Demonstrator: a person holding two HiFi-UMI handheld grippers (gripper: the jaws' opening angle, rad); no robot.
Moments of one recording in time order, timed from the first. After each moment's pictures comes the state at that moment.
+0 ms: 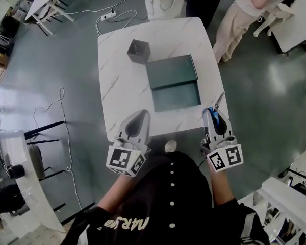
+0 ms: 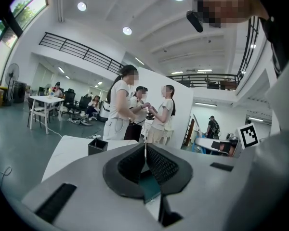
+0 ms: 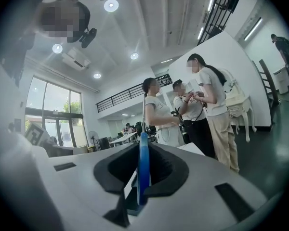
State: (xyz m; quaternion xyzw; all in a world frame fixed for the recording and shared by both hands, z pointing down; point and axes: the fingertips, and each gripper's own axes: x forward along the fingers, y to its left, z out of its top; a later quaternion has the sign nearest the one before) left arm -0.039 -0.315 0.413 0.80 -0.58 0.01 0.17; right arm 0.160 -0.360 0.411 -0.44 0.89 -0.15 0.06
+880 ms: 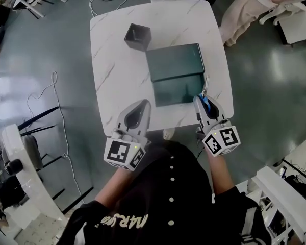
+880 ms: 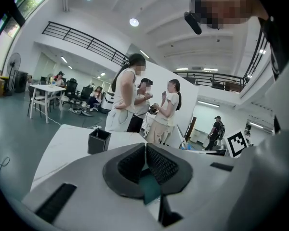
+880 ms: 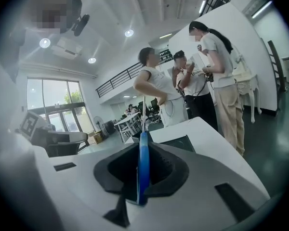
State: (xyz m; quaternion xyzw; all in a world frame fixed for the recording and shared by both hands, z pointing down) left arm -0.063 -0.364 0.456 0.79 -0.57 0.02 0.22; right arm 0.098 -0.416 0.500 -0.39 0.89 -0.23 -0.04
